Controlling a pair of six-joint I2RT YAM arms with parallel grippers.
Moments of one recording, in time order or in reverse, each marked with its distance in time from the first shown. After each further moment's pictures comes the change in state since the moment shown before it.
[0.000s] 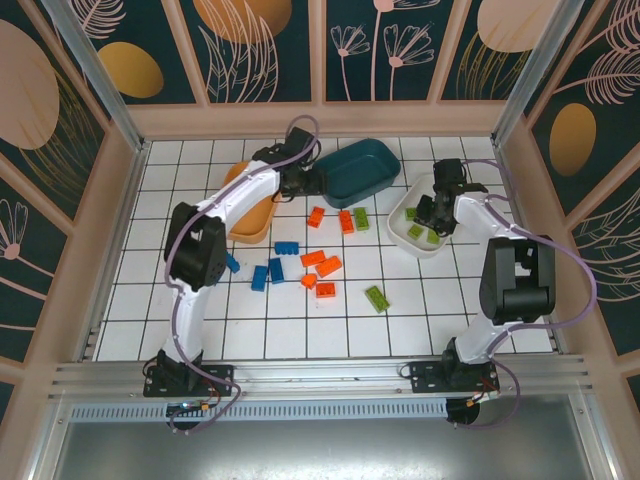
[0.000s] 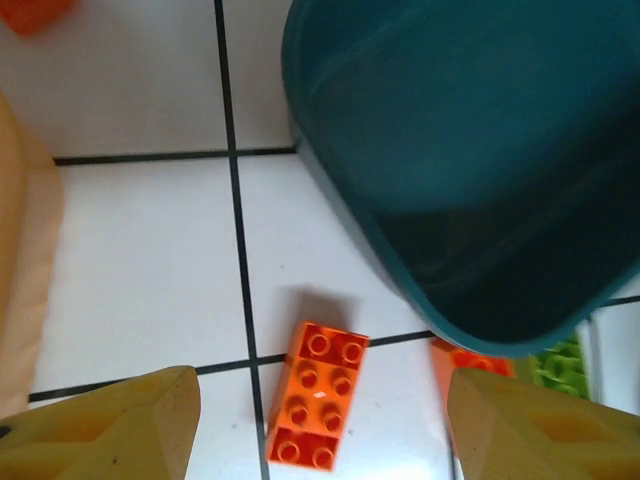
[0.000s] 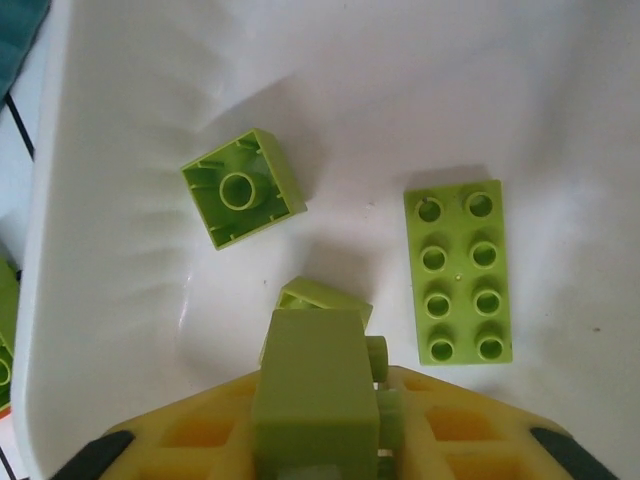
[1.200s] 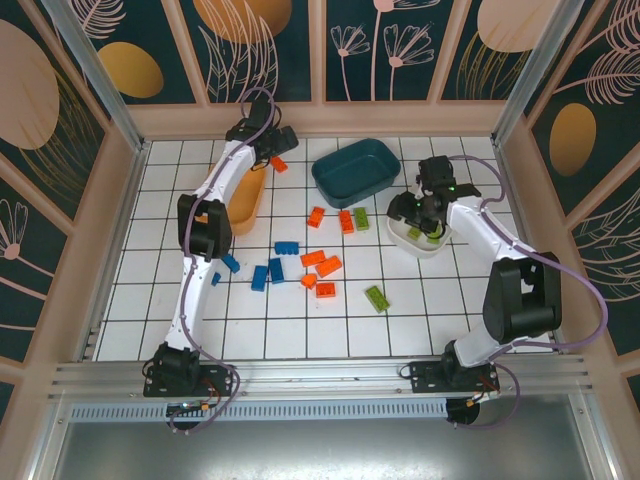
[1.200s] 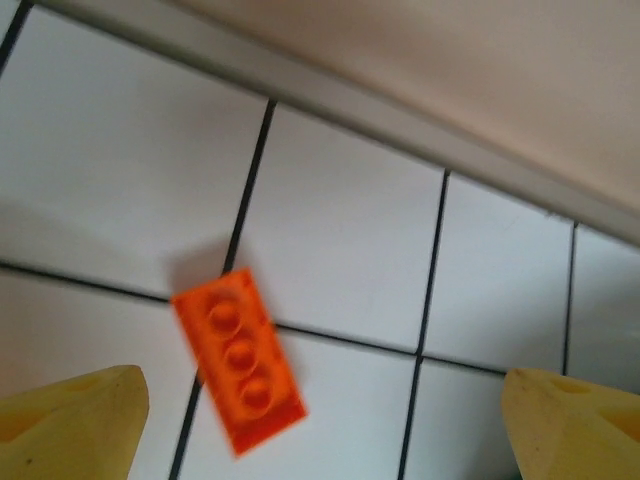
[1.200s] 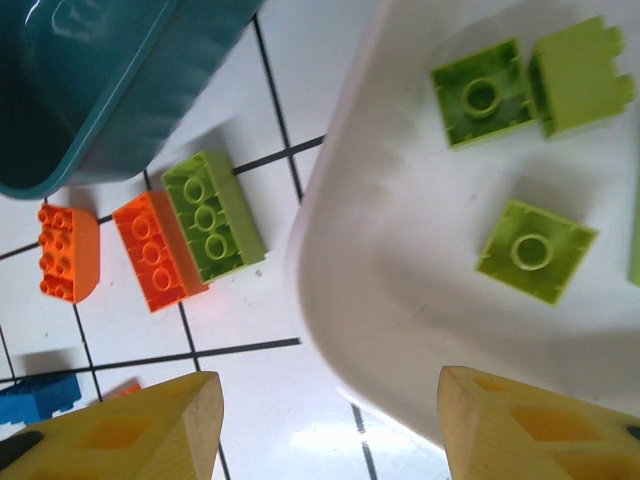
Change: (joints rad) left arm 0.249 0.438 0.618 0.052 0.008 -0.150; right arm 0.129 -0.119 0.000 -0.019 -0.146 0.063
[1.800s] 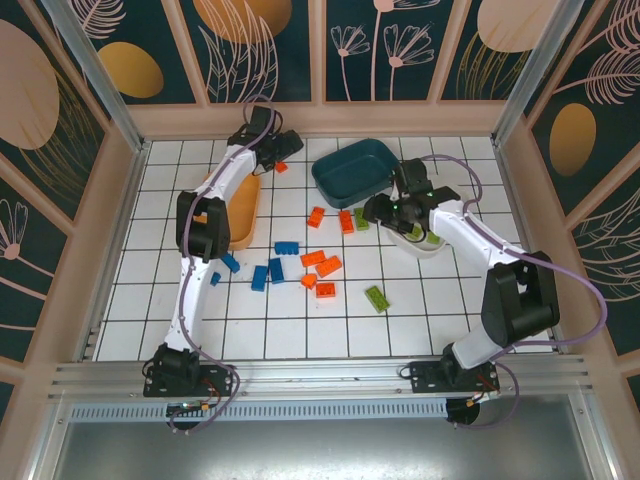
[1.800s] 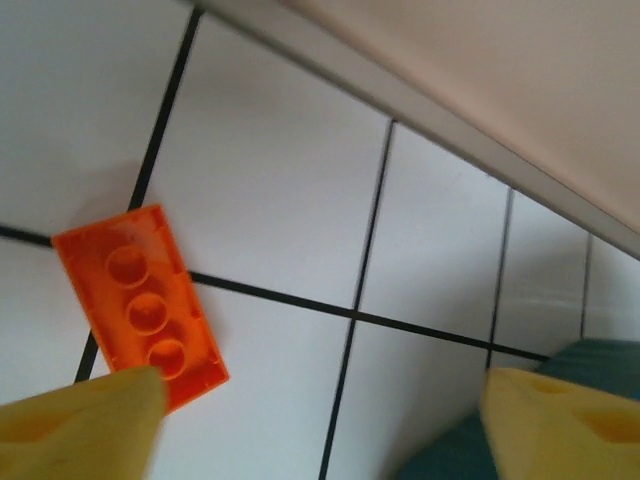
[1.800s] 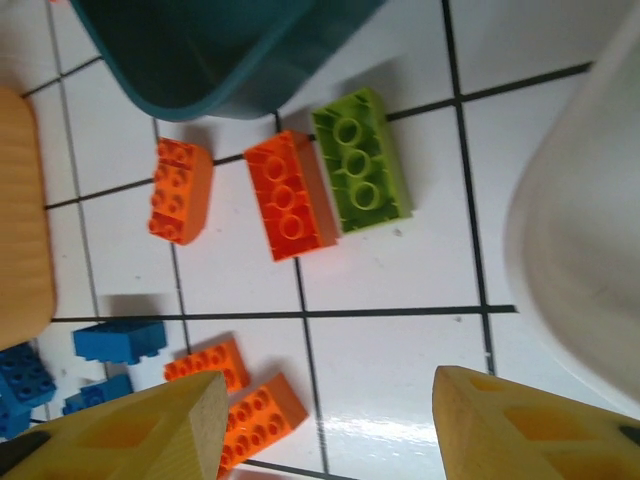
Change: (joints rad) left arm -0.002 -0.058 -0.149 0.114 0.133 -0.090; right arm 0.162 -0.008 0.008 0.076 -0.020 0.079
